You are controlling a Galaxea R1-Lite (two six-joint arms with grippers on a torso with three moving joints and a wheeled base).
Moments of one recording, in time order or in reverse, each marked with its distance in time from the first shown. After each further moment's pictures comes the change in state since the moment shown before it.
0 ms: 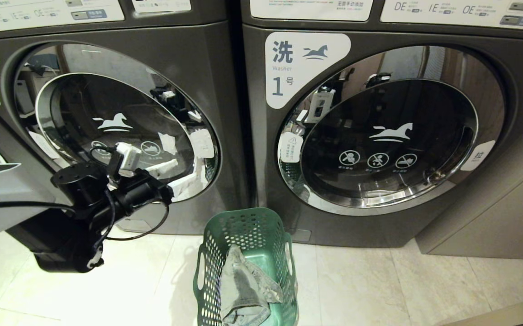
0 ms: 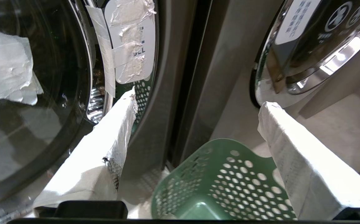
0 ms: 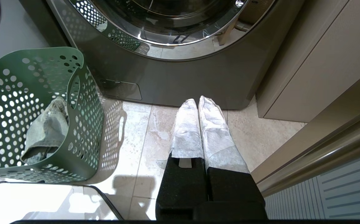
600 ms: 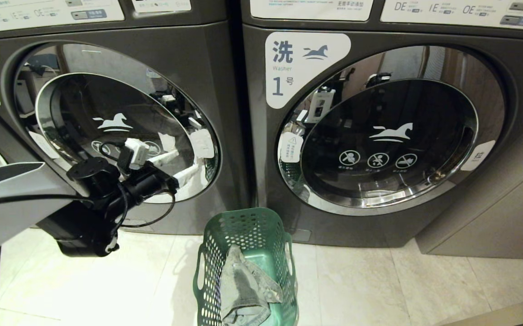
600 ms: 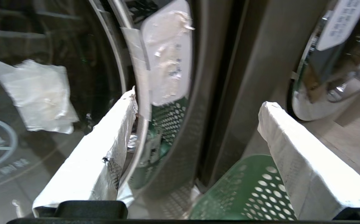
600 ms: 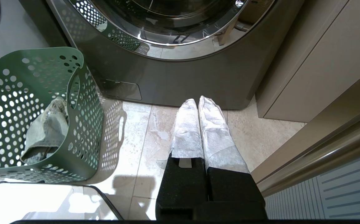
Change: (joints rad) left arm 0.011 0.108 -0.184 0.000 0.032 0.050; right arm 0.000 0.000 0.000 0.000 0.000 0.000
